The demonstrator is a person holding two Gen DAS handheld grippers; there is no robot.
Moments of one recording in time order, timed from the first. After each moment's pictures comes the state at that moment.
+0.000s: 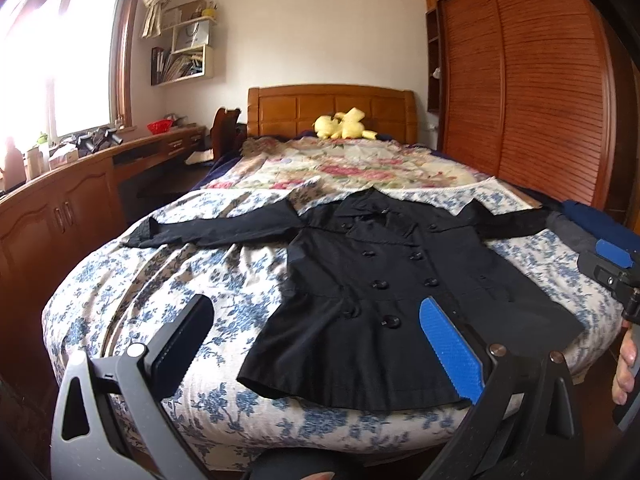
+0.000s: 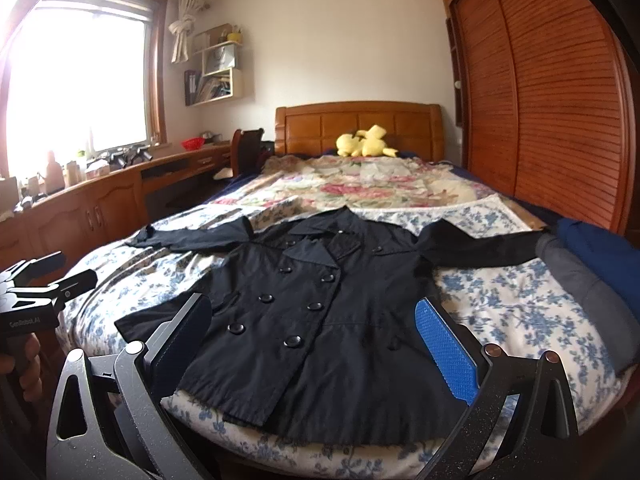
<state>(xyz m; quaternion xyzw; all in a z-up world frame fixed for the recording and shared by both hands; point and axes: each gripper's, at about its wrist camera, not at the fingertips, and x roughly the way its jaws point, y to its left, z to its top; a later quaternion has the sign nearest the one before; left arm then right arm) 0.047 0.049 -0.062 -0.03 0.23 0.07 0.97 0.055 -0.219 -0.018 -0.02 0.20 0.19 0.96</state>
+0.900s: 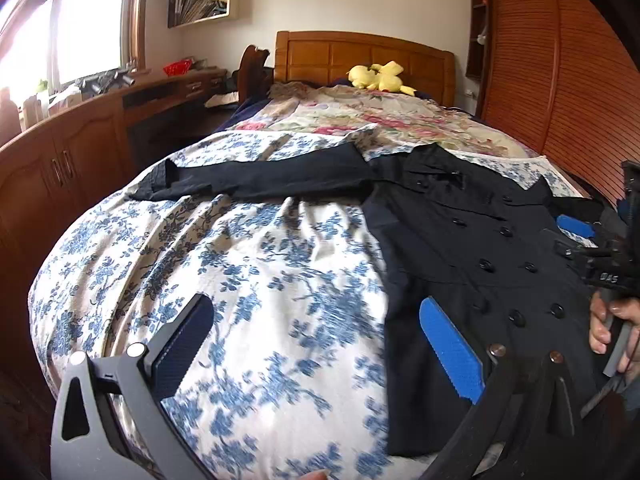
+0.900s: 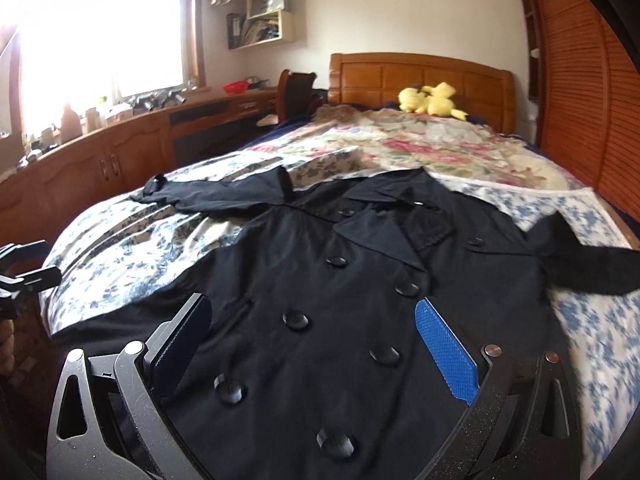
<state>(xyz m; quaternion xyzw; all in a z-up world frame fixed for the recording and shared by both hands) 0.134 0.182 -0.126 -0.06 0.31 0.09 0.94 0.232 -0.097 -0.098 -0.07 0.27 0.29 0.92</state>
